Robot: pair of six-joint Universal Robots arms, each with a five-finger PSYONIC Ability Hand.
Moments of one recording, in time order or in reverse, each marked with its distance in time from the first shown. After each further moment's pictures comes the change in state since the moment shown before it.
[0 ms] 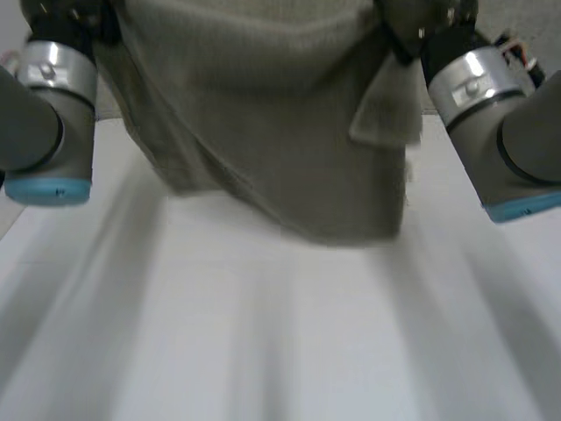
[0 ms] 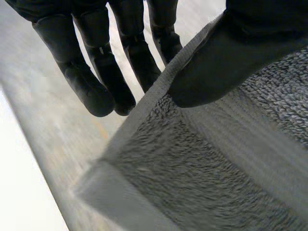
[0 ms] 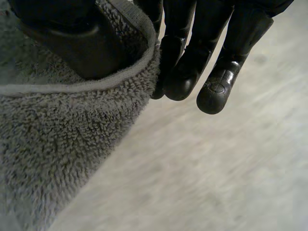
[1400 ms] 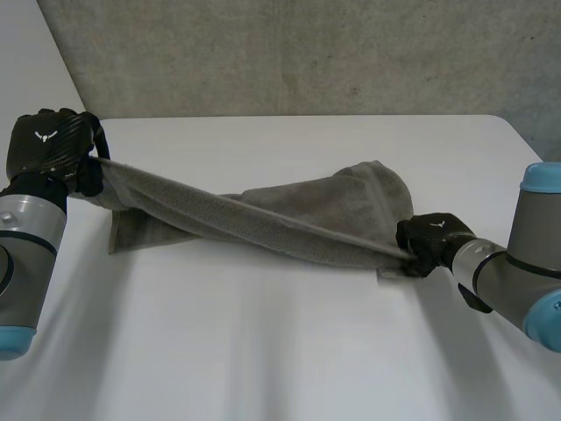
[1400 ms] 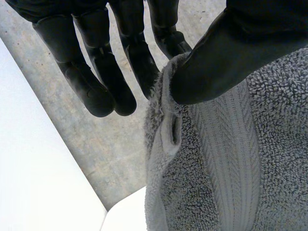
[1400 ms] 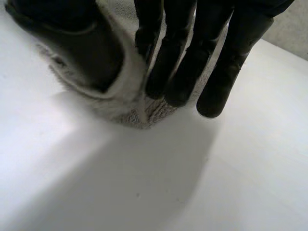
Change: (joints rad) left arm 0.150 0.301 -0.707 -0.040 0.082 -0.080; right arm -0.184 0.165 0.339 0.598 0.049 0.333; left_hand 0.029 0.001 0.001 0.000 0.018; right_hand -0.062 -0.038 -0.077 -0.064 -0.063
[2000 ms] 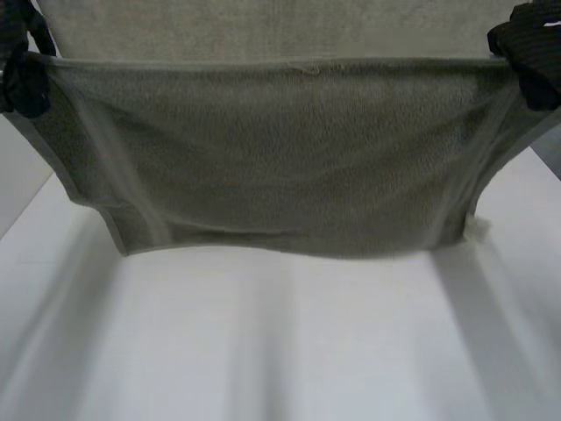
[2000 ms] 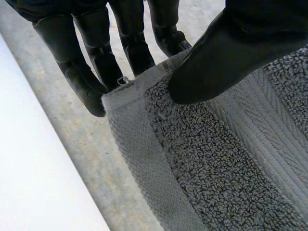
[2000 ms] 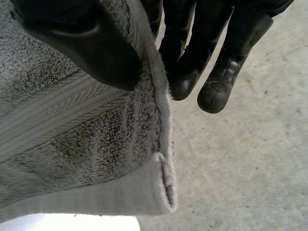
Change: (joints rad) left arm 0.011 0.262 0.105 -0.119 0.048 0.010; right arm -0.091 -0.488 -0.267 0.187 -0.059 -0.466; left_hand 0.016 0.000 0.000 0.000 0.006; right_hand 0.057 0.048 0.077 0.078 0.094
